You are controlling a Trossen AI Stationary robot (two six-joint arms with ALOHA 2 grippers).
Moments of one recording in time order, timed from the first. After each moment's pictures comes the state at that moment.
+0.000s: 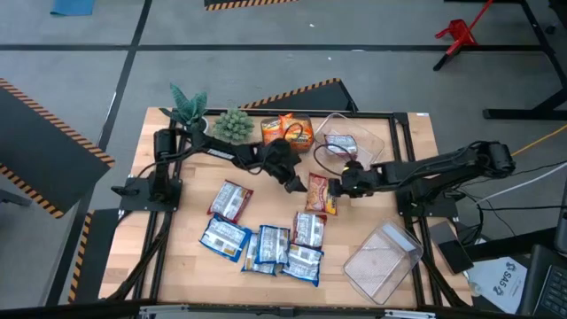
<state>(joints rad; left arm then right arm) 0.23 1.97 1.09 0.28 0.51 -0.68 0.04 1.23 0.61 -0.38 0.11 1.46</state>
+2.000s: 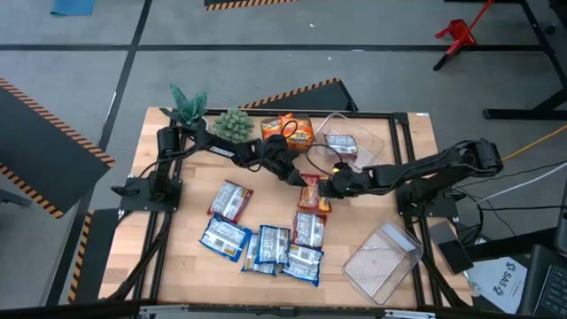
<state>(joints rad) 0.28 2.00 1.05 0.43 0.59 -0.86 0.04 1.38 0.61 -0.07 0.13 1.42</state>
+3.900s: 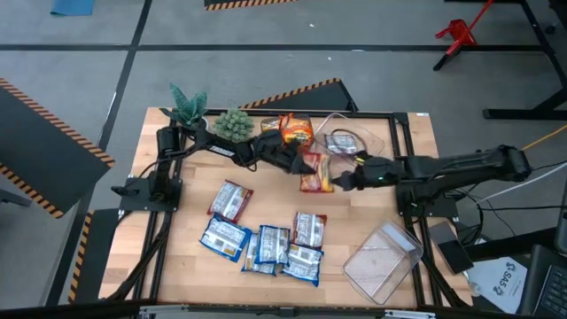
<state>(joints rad) 0.29 2.00 1.05 0.73 0.54 -1.18 0.04 0.96 0.61 -0.31 0.15 1.22</state>
